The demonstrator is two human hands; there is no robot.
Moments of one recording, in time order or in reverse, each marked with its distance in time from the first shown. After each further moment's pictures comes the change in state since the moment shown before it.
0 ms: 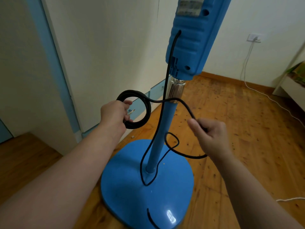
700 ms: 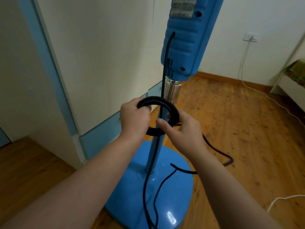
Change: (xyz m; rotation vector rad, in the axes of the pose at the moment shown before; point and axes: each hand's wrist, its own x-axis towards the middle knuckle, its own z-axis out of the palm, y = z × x) left_hand -0.042 -0.017 0.037 0.245 -0.030 0.493; right_hand 0.009 -0.043 0.037 -0.157 -0.099 0.167
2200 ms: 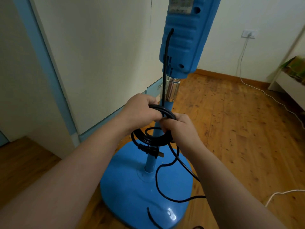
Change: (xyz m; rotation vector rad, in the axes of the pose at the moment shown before) left_hand 0.013 0.025 -0.018 0.504 -0.590 0.174; right_hand 0.003 -0.009 0.002 0.559 -0.222 0.275
